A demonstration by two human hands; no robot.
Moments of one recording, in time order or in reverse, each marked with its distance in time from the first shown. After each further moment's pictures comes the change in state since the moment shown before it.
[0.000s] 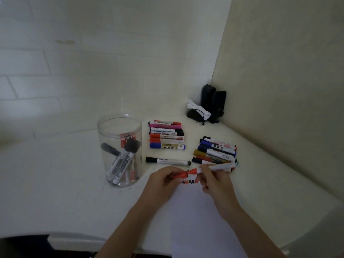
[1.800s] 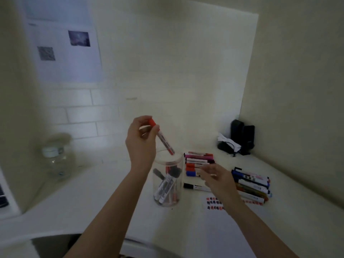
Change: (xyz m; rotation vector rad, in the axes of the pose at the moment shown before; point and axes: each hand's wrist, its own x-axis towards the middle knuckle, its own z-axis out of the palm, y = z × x) left_hand 0.012 0.117 -0.190 -0.174 0.900 0.162; right_hand 0.000 -0.068 0.073 -0.201 -0.104 -0.230
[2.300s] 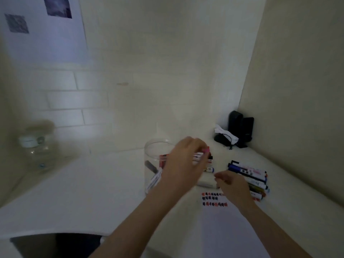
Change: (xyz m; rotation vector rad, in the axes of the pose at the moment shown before) left_hand -0.070 -0.016 0.058 0.371 -0.534 0.384; right_hand 0.029 0.068 -0.041 -0.268 0.035 0.058
